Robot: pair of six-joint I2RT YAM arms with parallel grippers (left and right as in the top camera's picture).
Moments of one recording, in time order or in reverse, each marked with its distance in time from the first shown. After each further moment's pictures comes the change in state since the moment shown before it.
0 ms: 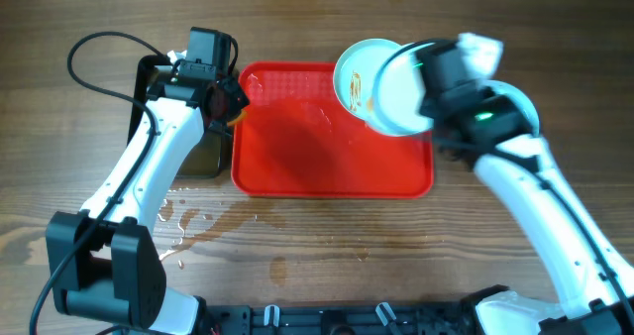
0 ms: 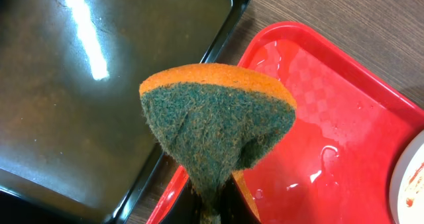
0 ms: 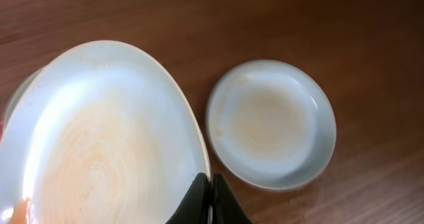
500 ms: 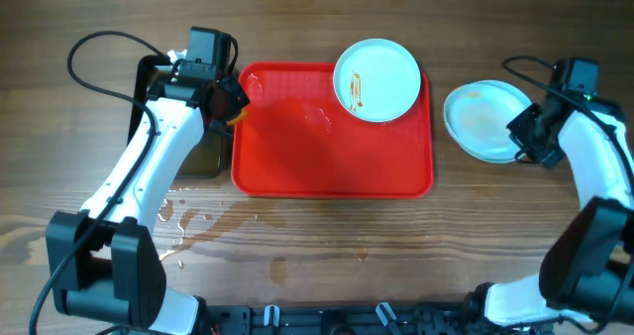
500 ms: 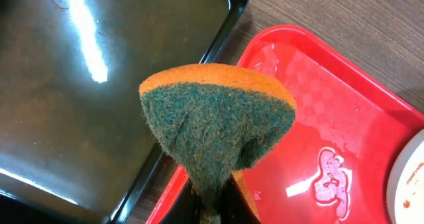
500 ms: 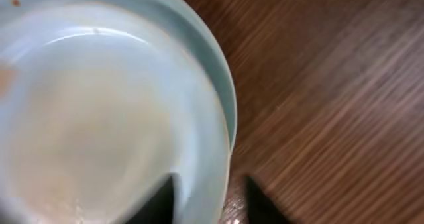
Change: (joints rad) left arm 0.000 0.000 0.000 0.010 0.000 0.000; right arm -0.592 0.259 -0.134 0.063 -0.349 0.011
